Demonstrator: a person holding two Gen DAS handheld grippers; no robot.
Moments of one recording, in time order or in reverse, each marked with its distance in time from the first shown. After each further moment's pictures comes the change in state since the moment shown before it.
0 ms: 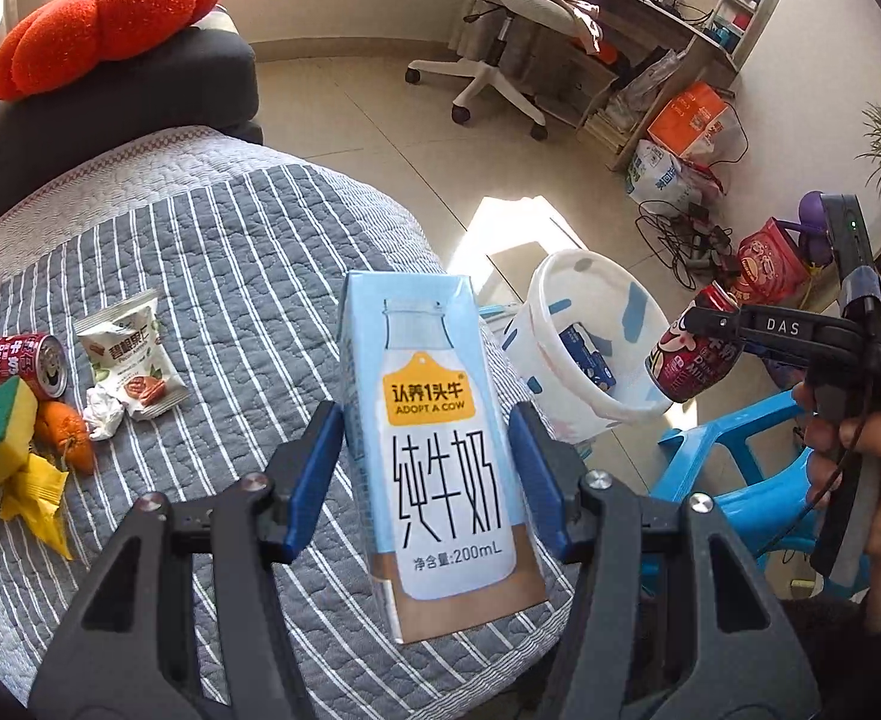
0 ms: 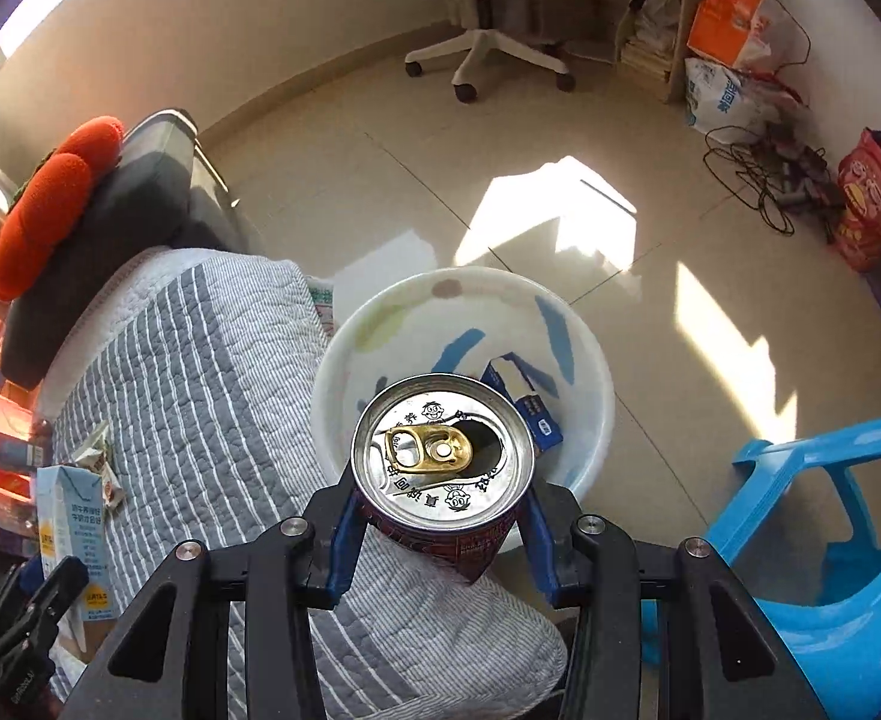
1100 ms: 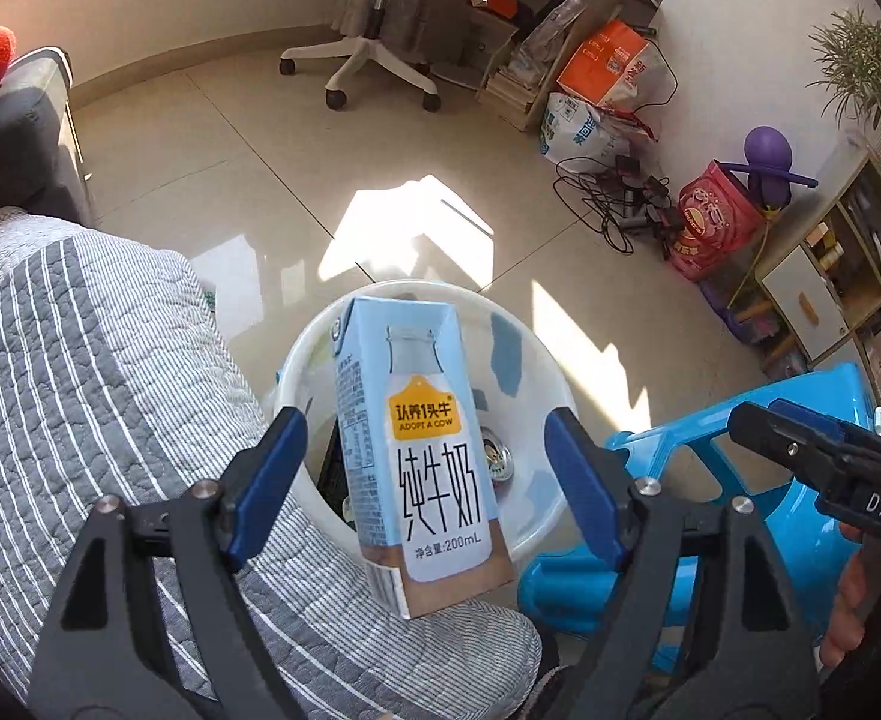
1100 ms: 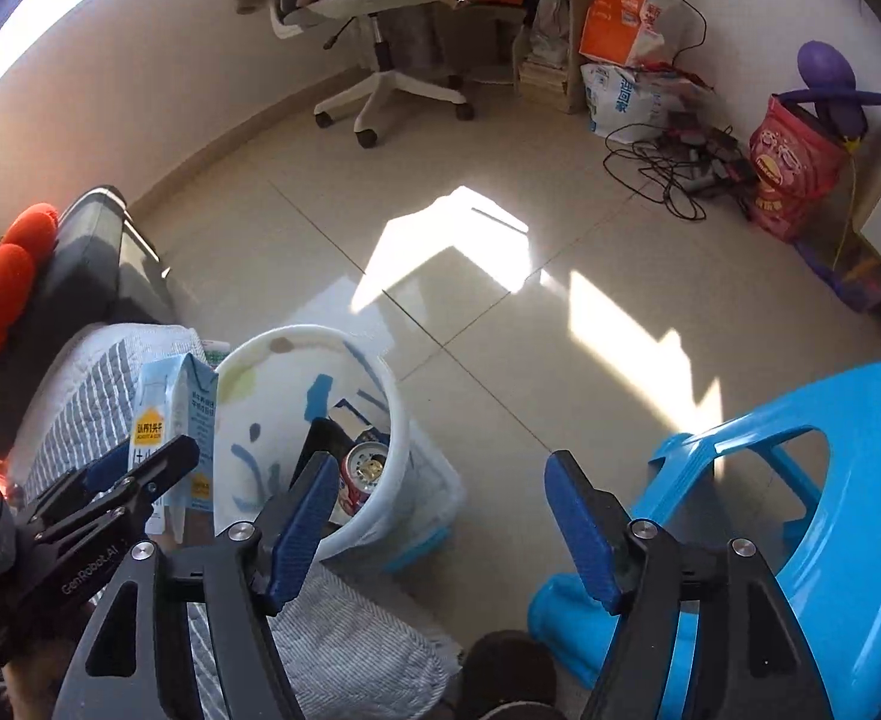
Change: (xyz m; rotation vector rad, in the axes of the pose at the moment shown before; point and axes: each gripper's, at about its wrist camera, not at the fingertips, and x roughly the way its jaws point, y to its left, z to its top) left arm 0.097 -0.132 0.055 0.142 0.047 -0.114; right arm -0.045 -0.105 -0.009 0.113 -0.090 -0.102
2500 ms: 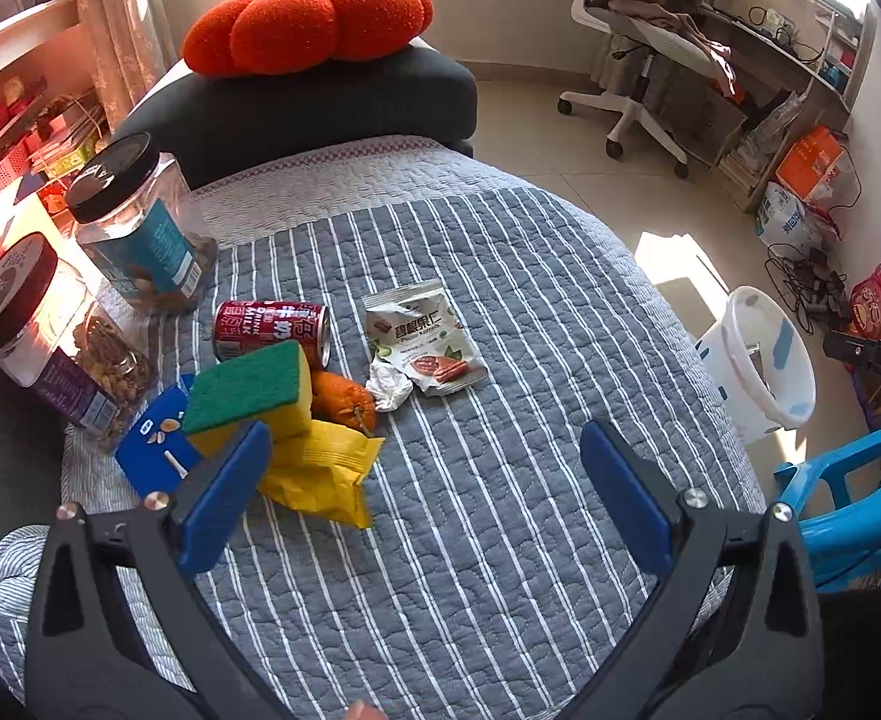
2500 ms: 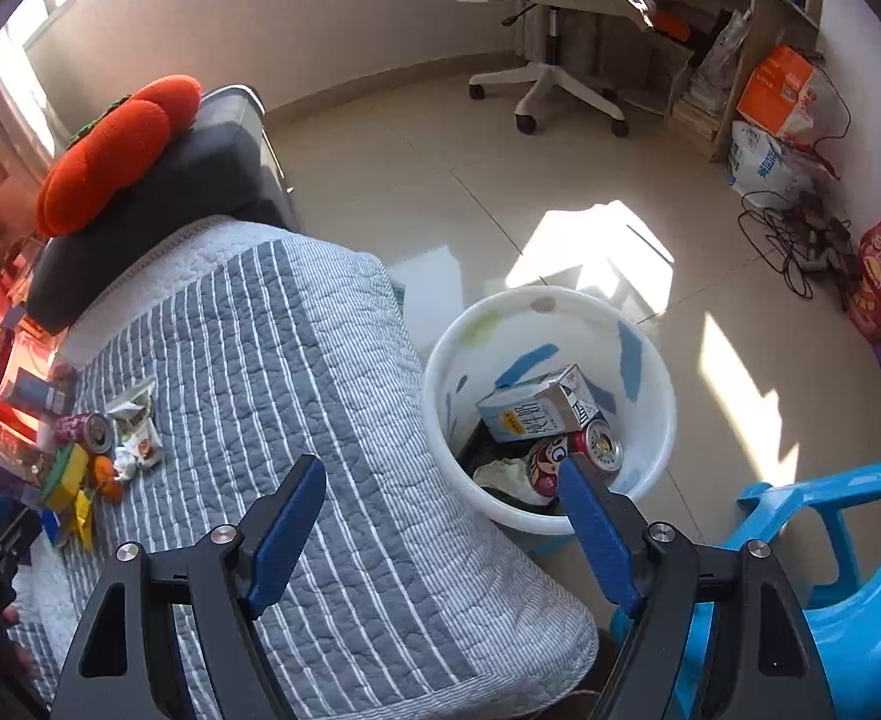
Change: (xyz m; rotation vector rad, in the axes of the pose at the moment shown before) left arm -0.201 0.217 -0.126 -0.260 -0.089 0.434; right arm -0.006 0.185 -0.041 -0.282 0.032 0.125
